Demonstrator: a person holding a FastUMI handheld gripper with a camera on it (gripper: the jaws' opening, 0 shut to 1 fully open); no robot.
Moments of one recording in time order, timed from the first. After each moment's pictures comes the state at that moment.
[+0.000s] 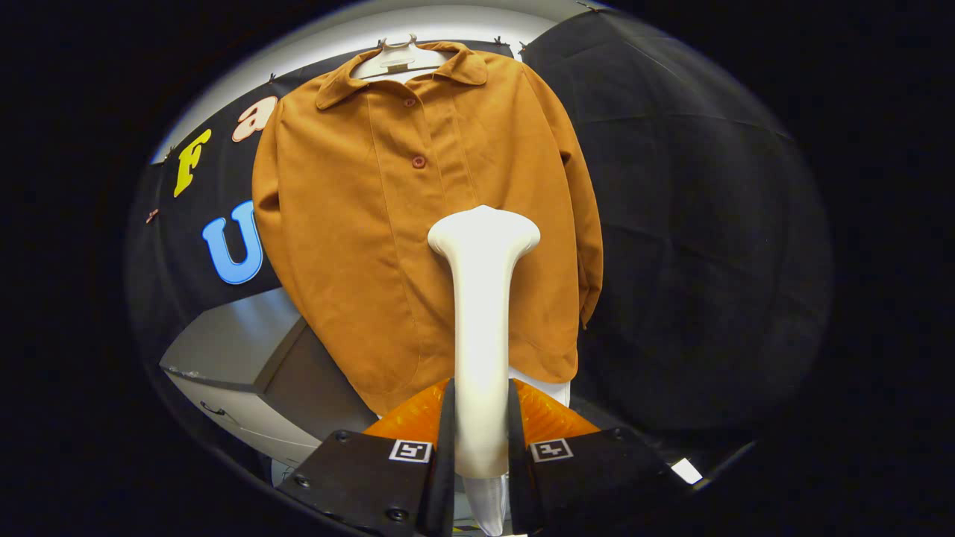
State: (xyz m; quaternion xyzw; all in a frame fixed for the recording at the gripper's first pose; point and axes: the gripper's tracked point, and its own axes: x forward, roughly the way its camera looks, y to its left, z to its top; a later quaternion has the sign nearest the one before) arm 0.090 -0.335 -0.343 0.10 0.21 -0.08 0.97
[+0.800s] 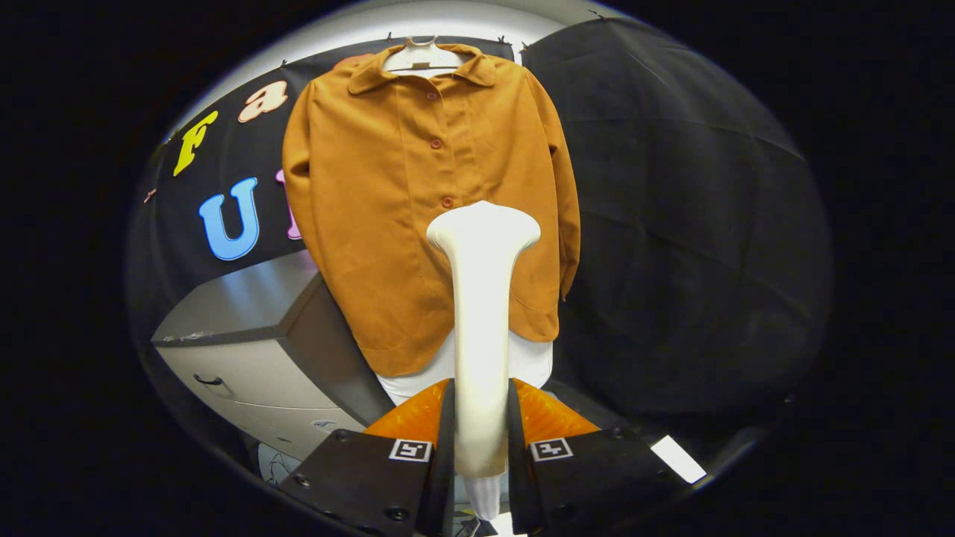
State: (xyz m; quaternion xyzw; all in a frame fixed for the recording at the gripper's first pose) arm 0.020 -0.300 -0.322 0.07 0.22 -0.11 0.97
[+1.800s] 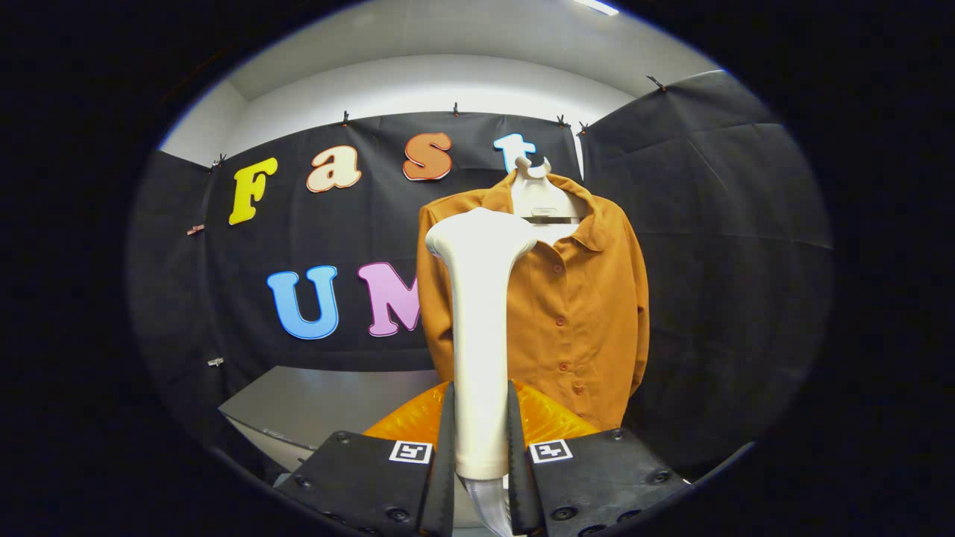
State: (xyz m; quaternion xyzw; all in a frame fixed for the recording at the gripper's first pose) arm 0.057 -0.158 -0.095 0.06 0.05 -0.03 1.00
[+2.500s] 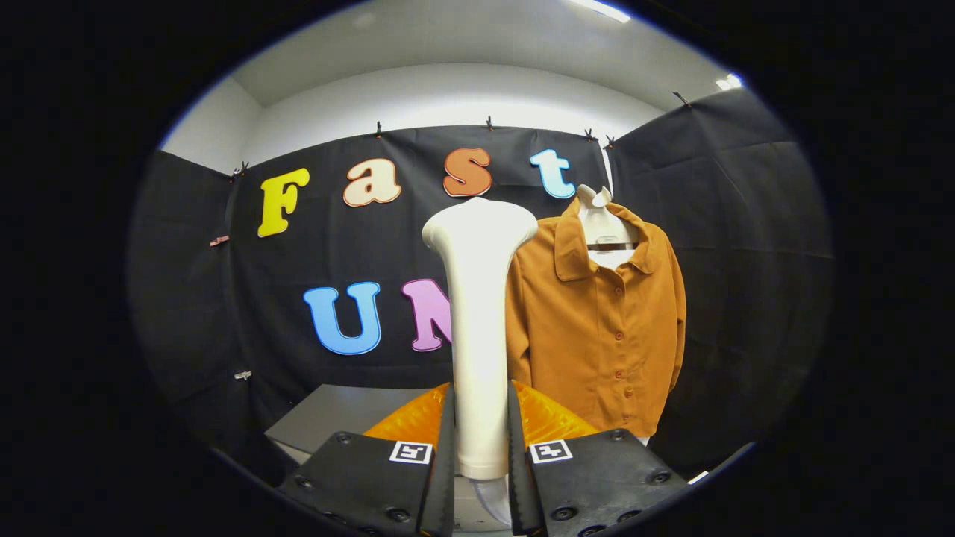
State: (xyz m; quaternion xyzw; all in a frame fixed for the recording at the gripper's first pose) arm 0.037 -0.053 -0.052 0.07 0.04 0.00 1.00
